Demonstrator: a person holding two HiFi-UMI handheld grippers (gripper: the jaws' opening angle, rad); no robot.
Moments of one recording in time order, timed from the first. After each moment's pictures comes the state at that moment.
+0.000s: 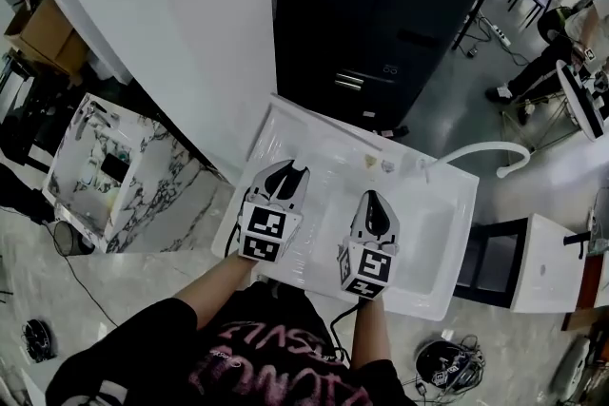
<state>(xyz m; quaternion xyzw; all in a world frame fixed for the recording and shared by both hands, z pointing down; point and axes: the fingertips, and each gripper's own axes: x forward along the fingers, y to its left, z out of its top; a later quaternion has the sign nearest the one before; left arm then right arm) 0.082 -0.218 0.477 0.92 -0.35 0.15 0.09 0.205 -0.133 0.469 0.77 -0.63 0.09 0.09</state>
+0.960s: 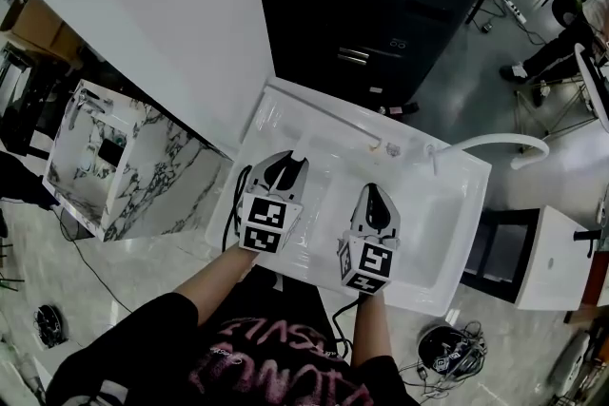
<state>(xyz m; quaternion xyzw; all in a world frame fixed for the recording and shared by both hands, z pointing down) 0.097 -0.222 0.525 0.90 -0.36 0.19 0.12 0.221 -0.134 0.514 0.76 -0.63 0.14 0.10</state>
